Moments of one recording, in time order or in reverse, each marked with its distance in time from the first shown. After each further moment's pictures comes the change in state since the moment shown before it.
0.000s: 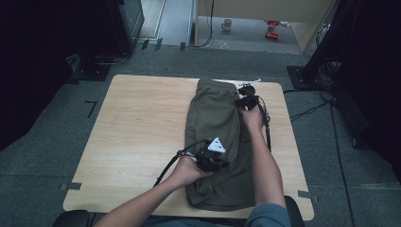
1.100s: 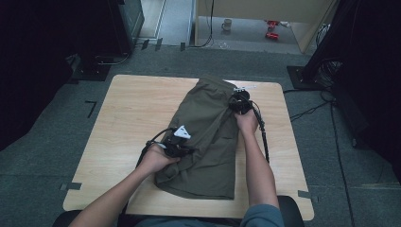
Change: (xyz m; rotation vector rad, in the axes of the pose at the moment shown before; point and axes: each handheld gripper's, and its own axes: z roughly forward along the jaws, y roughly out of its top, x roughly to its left) left arm 0.090 -0.049 -0.062 0.058 0.154 -0.048; right arm 0.015 -0.015 0.021 -0.064 0.067 0.021
